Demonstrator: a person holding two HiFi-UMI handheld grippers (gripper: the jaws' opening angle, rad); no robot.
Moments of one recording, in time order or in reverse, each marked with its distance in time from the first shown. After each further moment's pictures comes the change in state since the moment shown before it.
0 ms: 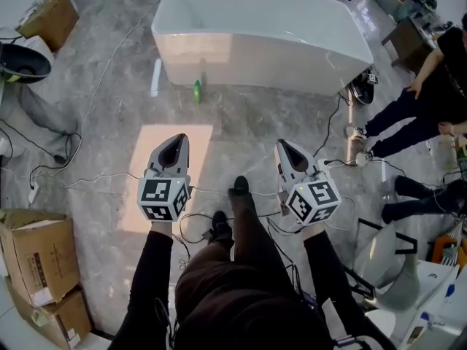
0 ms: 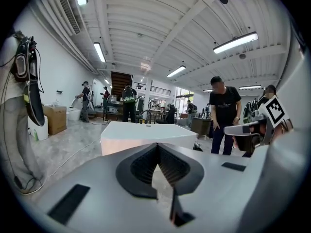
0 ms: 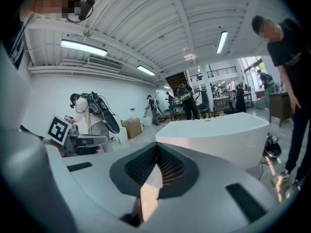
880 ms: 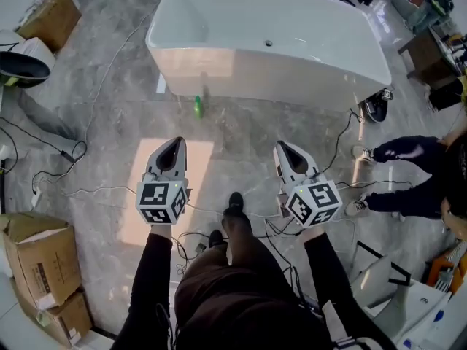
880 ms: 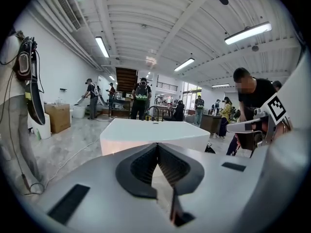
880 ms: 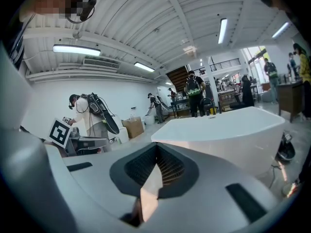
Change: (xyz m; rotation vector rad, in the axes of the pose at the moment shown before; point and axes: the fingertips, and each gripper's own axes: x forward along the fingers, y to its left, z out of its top) left arm 0.154 0.041 0.010 -0.015 0.050 0.081; right arm 0.132 -0.105 0.036 0.033 0.037 0.068
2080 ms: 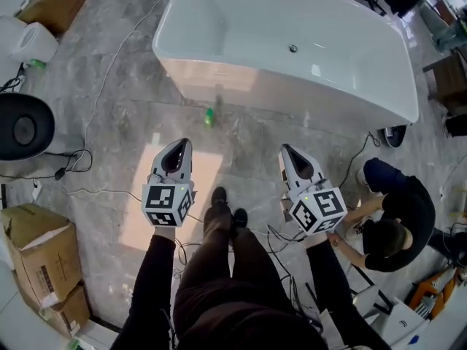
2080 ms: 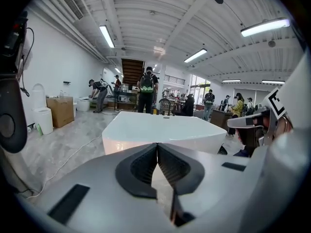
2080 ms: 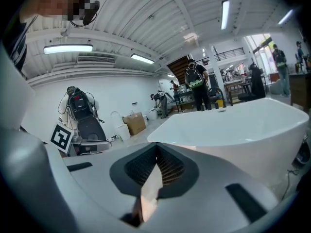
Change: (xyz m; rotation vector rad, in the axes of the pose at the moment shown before) left arm 0.144 0.100 -0.003 -0.034 0.079 0.072; right arm 0.177 -0.052 0.026 0.029 0.081 0.062
